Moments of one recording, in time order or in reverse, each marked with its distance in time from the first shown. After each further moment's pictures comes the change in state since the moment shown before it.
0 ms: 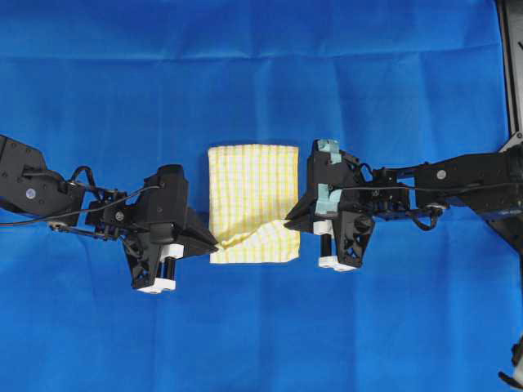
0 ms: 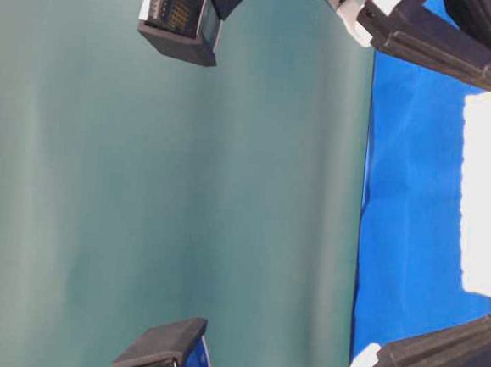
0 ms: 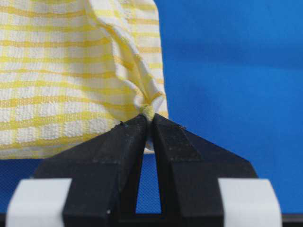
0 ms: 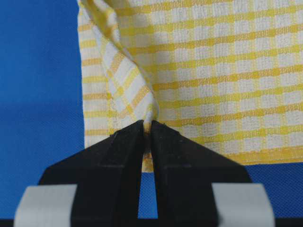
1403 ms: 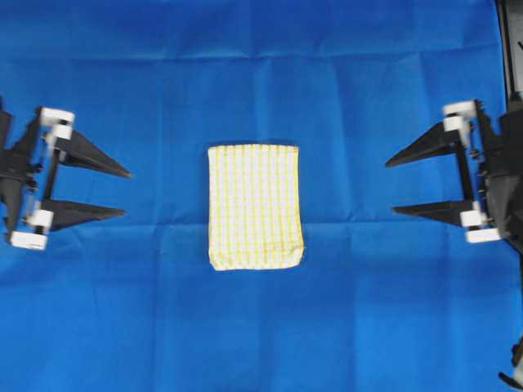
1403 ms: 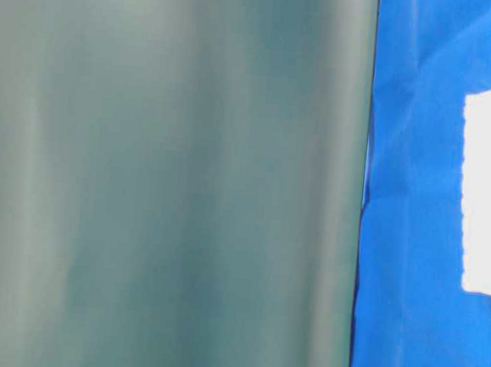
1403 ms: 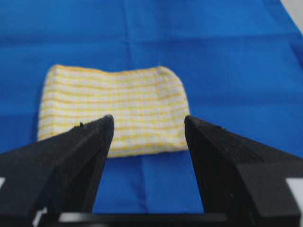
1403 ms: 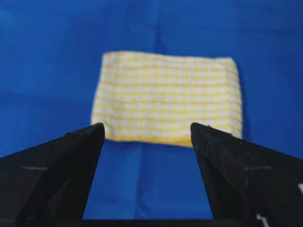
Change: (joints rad) left arm 0.087 -0.772 0.380 0.000 0.023 0.176; right arm -0.044 -0.873 0.304 -0.230 0.236 -0.018
